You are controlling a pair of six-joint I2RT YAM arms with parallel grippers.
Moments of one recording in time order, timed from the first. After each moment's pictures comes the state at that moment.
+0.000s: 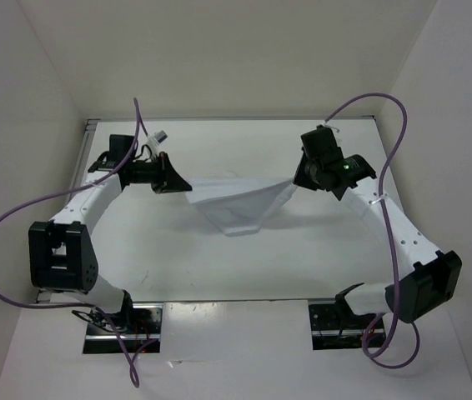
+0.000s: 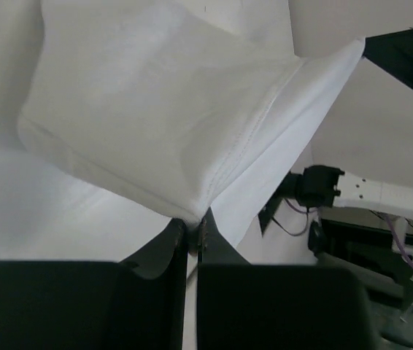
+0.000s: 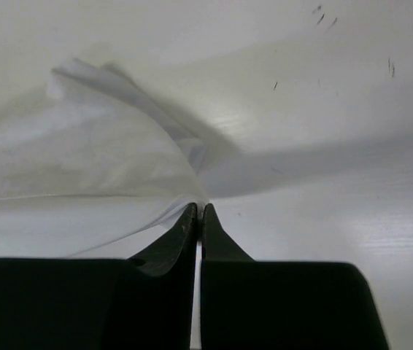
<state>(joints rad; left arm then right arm) -0.02 1.54 1.19 -0.46 0.97 -0.35 0.42 1.34 1.35 -0.83 0.27 0.64</state>
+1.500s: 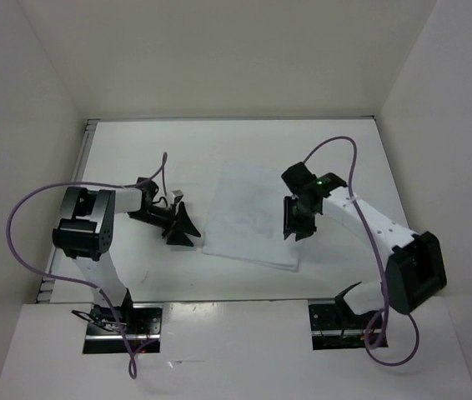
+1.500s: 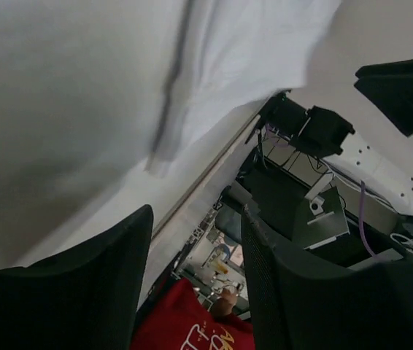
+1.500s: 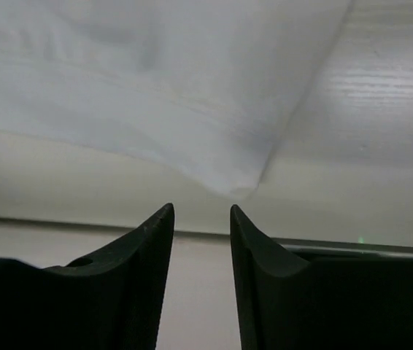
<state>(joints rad) -0.07 1.88 0.91 -0.53 1.05 -0.35 0.49 1.44 1.07 -0.97 0.01 0.59</state>
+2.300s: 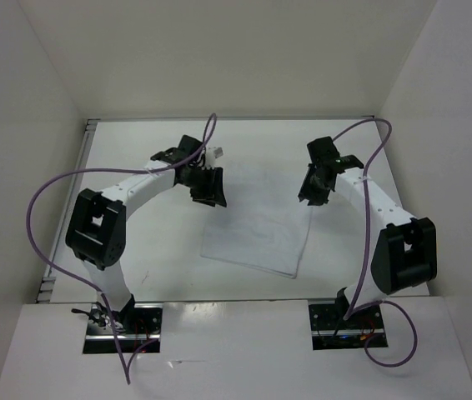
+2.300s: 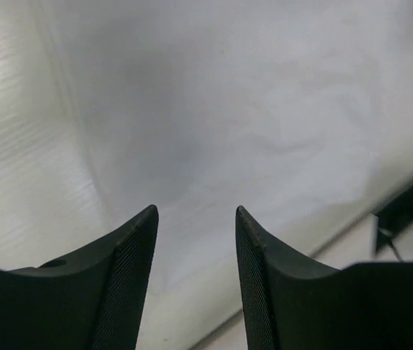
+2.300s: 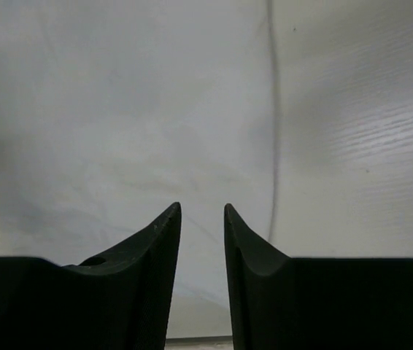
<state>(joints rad) -0.39 1.80 1.37 -0.62 0.54 -0.32 0.26 1.51 1.20 -0.82 0.08 0.65</state>
